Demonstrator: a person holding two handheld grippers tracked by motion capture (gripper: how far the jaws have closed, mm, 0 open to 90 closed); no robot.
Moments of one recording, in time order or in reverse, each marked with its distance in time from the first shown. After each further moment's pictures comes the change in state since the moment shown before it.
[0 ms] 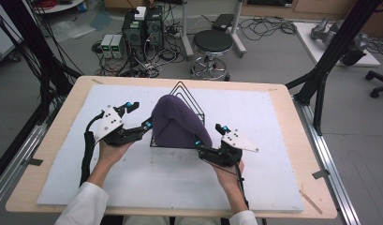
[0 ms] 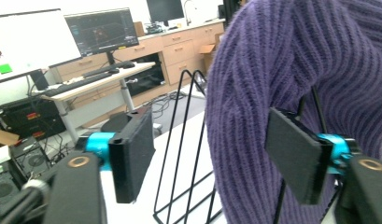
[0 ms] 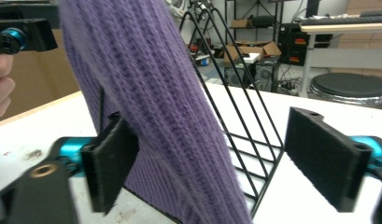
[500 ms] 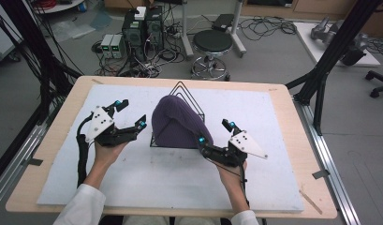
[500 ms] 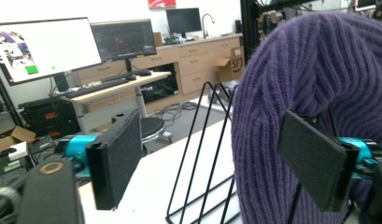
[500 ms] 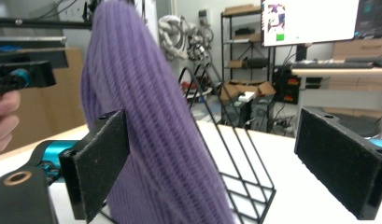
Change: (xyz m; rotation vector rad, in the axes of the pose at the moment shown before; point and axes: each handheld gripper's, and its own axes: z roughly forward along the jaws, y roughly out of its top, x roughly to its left) left arm 0.006 0.001 -0.016 -0.069 0.075 -0.048; right arm -0.004 0.010 -0.014 -0.177 -0.030 -0.014
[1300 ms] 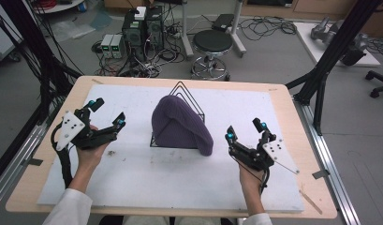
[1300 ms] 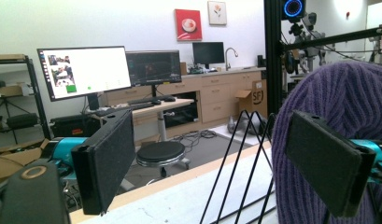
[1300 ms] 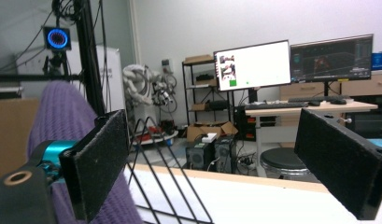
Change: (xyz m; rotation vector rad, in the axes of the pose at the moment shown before) left arm 0.026 0.001 -0.040 -0.125 0.098 -0.043; right arm -0.039 0.014 -0.047 -0.197 -0.155 0.021
